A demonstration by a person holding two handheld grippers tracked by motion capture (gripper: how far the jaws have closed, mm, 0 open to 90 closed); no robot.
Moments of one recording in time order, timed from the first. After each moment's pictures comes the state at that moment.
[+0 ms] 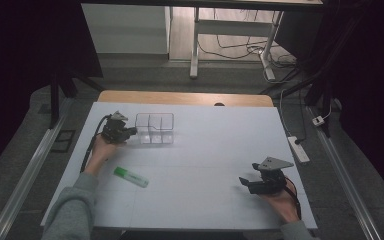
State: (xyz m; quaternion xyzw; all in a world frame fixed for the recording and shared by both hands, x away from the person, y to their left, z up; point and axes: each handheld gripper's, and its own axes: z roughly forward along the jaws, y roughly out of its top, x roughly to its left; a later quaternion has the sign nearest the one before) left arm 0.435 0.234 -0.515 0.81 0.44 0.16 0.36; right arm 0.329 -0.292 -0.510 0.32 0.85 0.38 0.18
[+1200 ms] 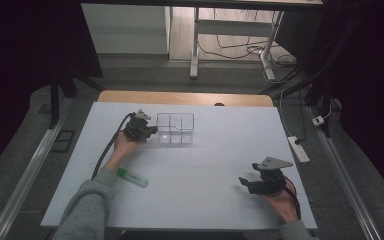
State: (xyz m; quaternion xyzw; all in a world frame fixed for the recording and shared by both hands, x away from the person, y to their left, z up) left arm 0.454 0.169 -0.515 0.83 0.40 0.15 0.36; right arm 0.330 -0.291 -0.511 0.32 0.85 0.38 0.18
